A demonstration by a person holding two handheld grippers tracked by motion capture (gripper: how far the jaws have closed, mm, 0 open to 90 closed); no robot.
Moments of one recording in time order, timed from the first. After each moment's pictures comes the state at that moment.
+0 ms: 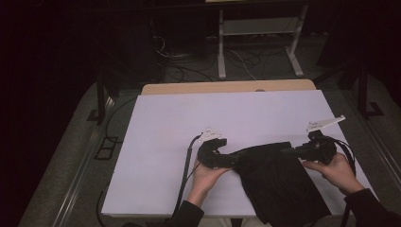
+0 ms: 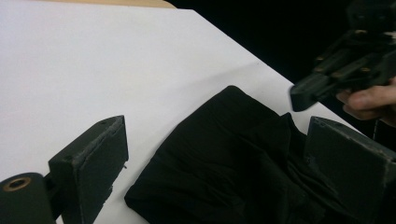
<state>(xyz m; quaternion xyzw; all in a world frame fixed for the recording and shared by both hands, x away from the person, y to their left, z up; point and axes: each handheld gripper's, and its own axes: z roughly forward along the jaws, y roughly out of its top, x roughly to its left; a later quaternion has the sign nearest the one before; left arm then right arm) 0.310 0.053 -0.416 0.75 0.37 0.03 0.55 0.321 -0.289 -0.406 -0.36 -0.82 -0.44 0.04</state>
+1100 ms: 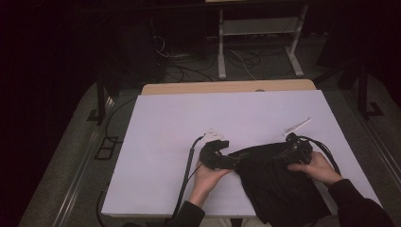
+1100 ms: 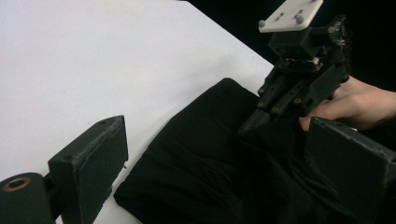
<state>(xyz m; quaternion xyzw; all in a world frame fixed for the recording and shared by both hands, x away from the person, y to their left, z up) 0.311 0.049 -0.423 0.75 0.37 0.02 0.55 0.356 -0.258 -0.458 -0.34 -0.84 -0.38 0.16</state>
